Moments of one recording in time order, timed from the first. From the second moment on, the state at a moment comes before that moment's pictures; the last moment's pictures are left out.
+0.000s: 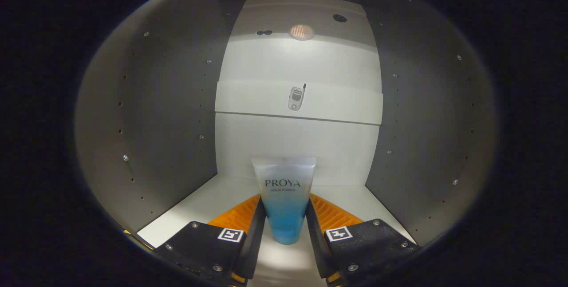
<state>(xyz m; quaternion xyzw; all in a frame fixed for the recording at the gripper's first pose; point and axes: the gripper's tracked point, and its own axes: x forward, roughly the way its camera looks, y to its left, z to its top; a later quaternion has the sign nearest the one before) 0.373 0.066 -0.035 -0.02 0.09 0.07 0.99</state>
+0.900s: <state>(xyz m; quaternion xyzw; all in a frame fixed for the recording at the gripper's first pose) 0.352 0.061 -0.020 0.01 0.07 0.06 1.00</state>
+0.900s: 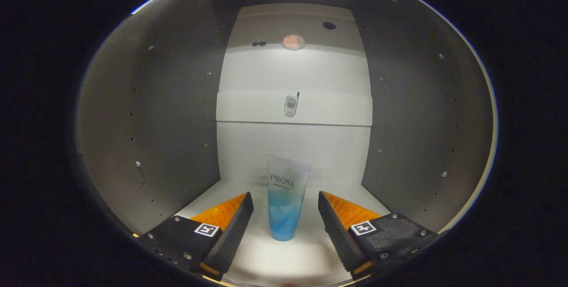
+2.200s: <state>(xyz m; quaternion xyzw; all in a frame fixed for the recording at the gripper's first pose) 0.045 0.055 0.086 0.03 0.00 0.12 0.99</state>
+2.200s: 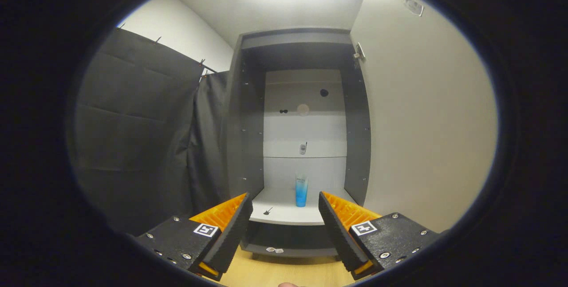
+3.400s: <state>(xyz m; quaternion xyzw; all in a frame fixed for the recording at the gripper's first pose) -0.128 -0.198 0.162 0.06 -0.10 0.07 0.99</state>
